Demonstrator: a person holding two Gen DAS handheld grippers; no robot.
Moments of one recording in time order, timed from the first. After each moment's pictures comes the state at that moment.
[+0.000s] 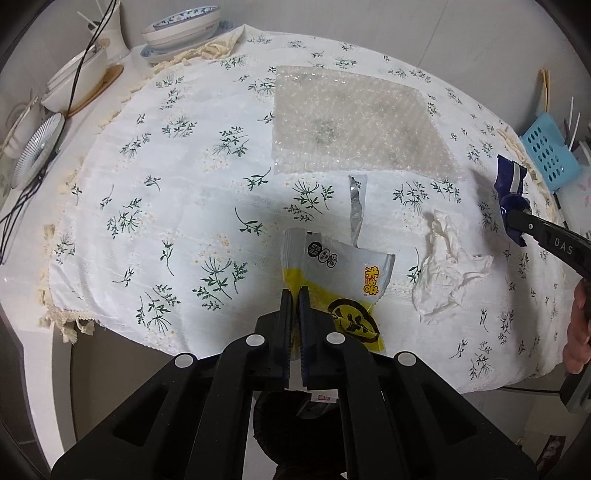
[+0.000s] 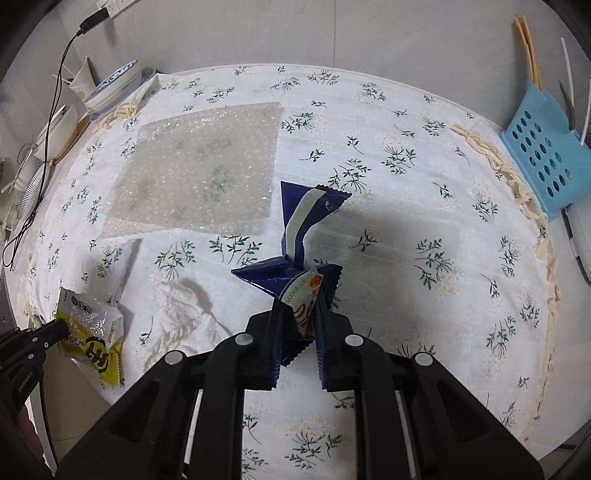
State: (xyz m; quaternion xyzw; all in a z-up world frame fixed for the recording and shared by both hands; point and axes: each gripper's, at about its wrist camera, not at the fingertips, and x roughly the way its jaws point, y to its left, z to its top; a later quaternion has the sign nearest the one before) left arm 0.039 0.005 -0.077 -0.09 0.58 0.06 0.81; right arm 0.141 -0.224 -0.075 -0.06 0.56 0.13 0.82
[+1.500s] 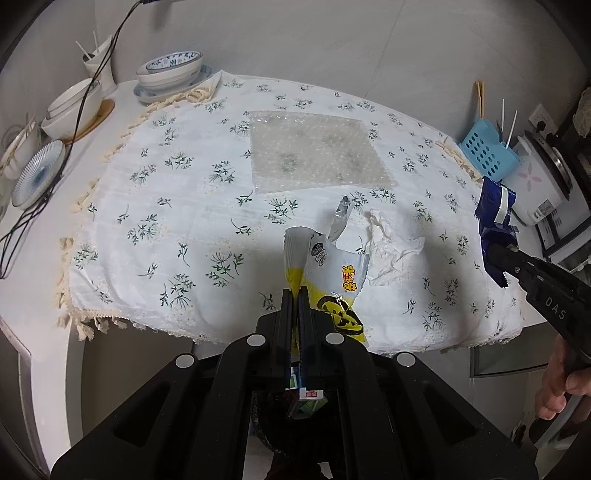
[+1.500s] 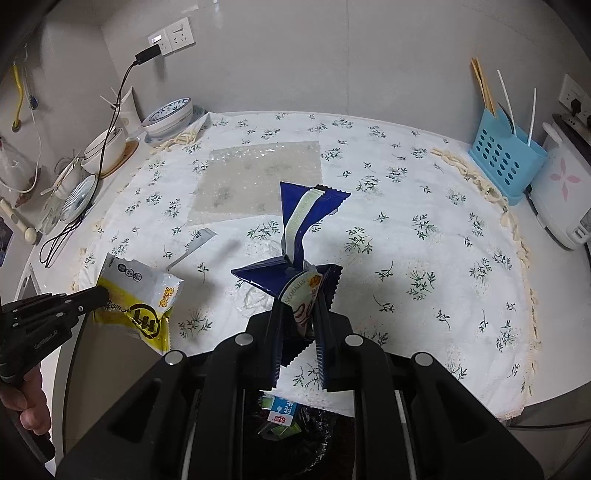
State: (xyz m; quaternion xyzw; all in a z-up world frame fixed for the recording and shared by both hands) left arm -0.025 0.010 -0.012 -0.09 0.52 -0.01 0.85; right arm 0.009 -0.207 0.006 -0.03 0.49 0.14 0.86
